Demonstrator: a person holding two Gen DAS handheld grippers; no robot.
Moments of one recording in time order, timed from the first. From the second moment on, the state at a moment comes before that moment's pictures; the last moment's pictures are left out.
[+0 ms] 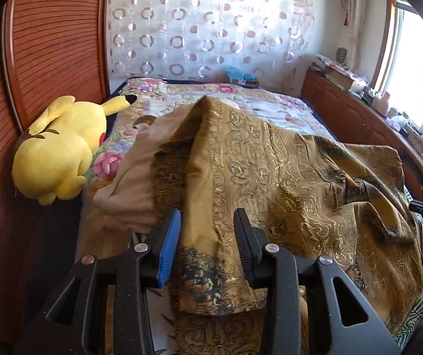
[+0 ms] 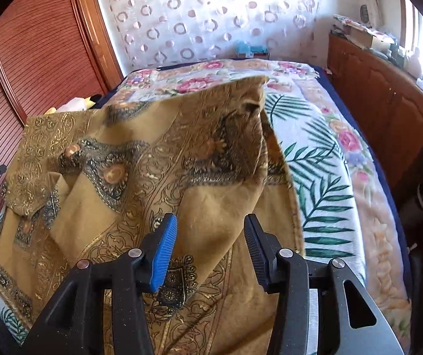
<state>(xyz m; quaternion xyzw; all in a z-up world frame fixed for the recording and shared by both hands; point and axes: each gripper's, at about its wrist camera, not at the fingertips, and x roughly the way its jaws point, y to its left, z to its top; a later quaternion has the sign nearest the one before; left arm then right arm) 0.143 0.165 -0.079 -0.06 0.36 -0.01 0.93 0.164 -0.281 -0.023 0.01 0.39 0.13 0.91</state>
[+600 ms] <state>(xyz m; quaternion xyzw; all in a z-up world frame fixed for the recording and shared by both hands) 0.149 0.171 -0.090 -0.07 0.39 -0.01 0.92 0.161 -0.280 -0.032 -0.01 0.40 0.12 0.91</state>
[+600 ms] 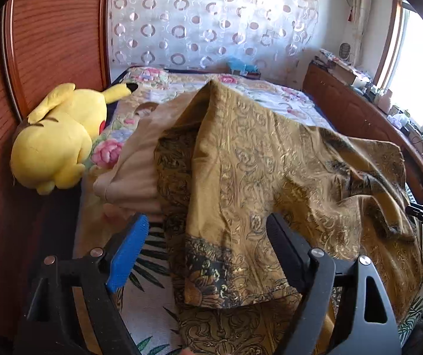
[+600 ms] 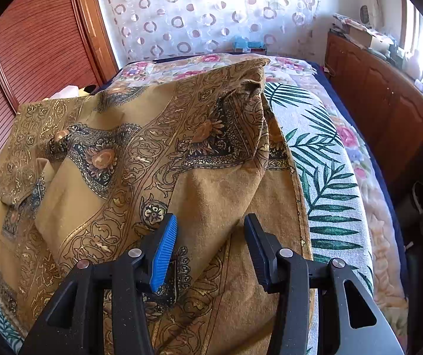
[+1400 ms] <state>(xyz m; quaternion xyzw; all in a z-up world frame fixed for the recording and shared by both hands) 0.134 0.170 -0.116 -0.09 0.42 -0.02 0.90 0.153 -0.281 -0.032 -0.05 0.38 0.12 0.91</state>
